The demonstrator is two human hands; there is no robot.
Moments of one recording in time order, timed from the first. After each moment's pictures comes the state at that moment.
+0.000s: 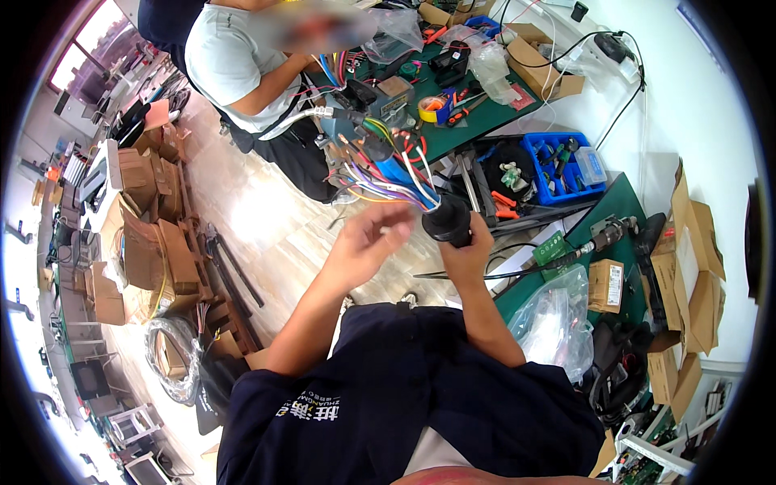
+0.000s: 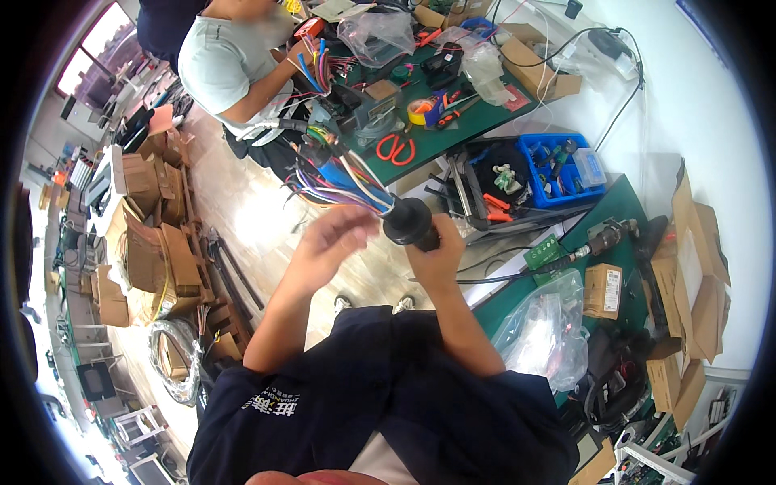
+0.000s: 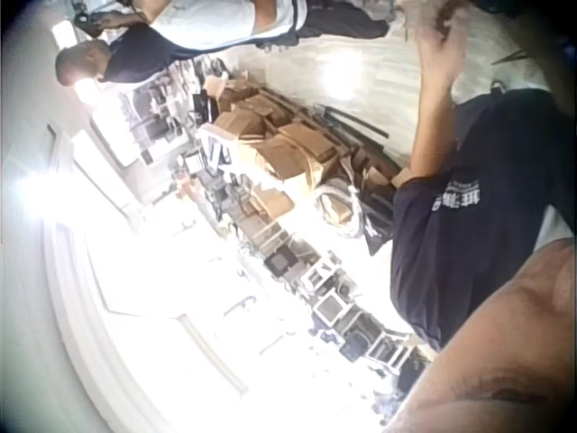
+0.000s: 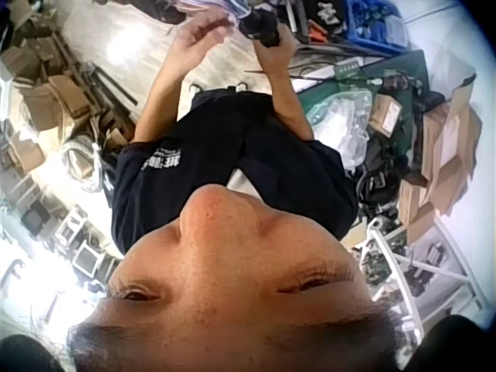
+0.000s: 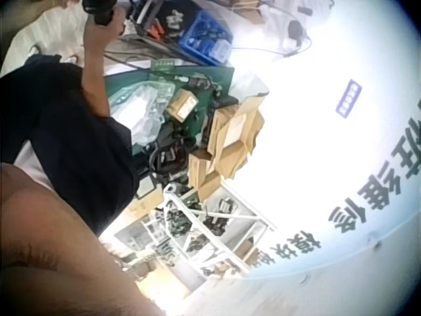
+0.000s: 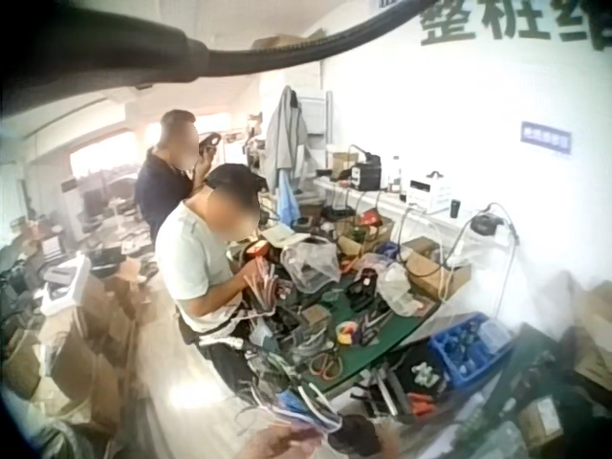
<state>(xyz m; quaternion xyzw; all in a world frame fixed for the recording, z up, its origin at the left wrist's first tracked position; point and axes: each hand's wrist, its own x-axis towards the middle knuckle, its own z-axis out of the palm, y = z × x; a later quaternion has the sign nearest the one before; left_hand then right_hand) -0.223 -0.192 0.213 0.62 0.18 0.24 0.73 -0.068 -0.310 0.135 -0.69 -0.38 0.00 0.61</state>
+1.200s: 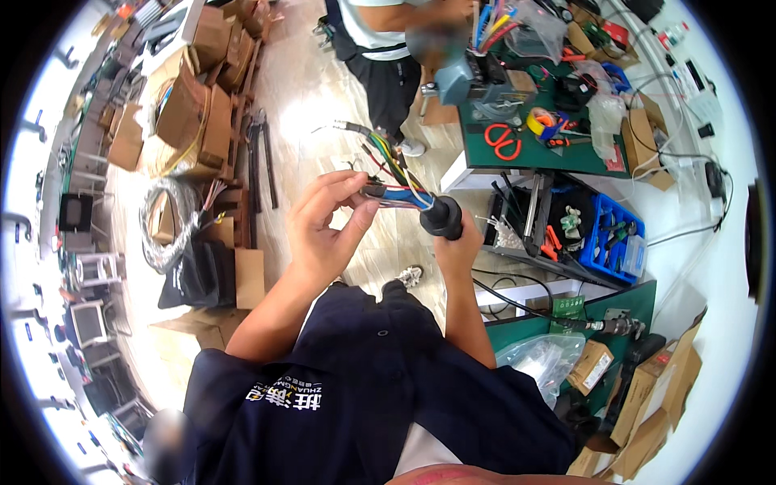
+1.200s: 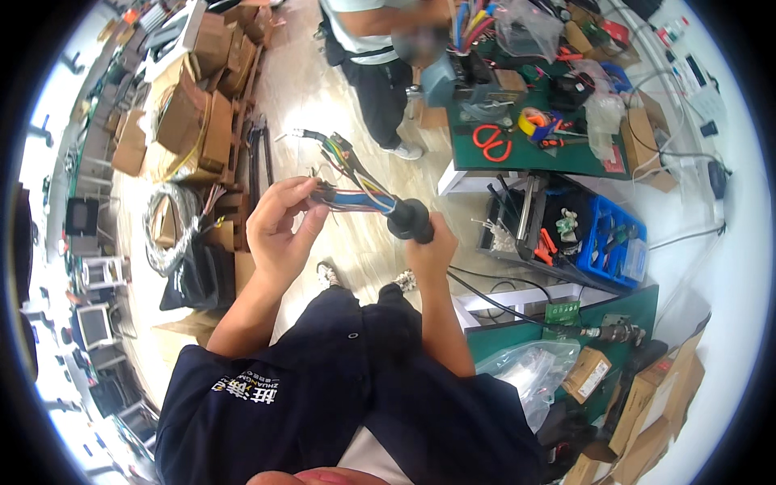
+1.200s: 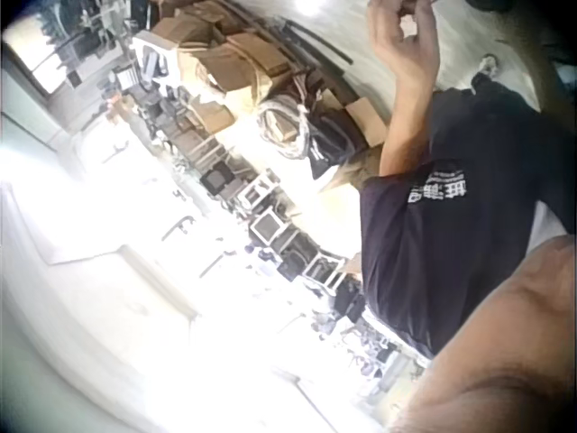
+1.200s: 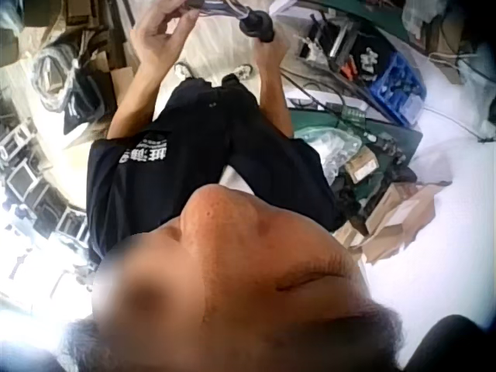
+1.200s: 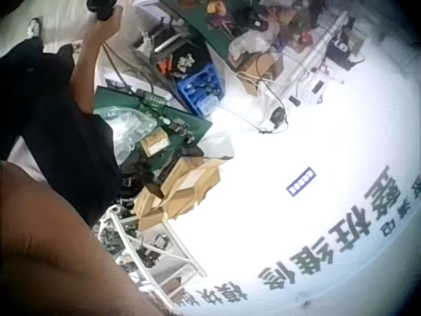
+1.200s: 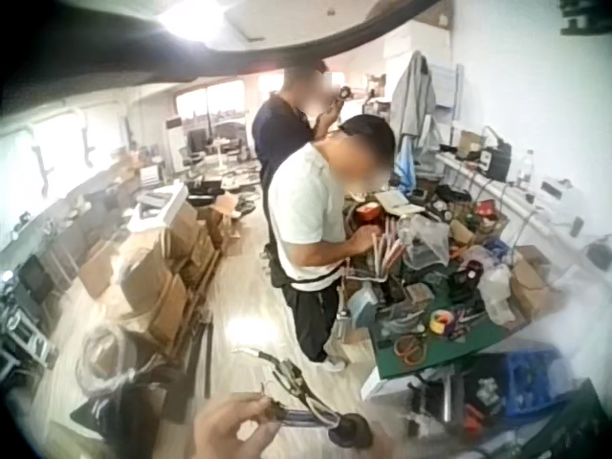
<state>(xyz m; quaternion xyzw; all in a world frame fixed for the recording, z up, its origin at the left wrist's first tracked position) -0.346 -0.199 0.219 0.69 0.36 0.53 0.33 -0.148 -0.251 0.079 -0.69 -0.47 0.15 0.54</state>
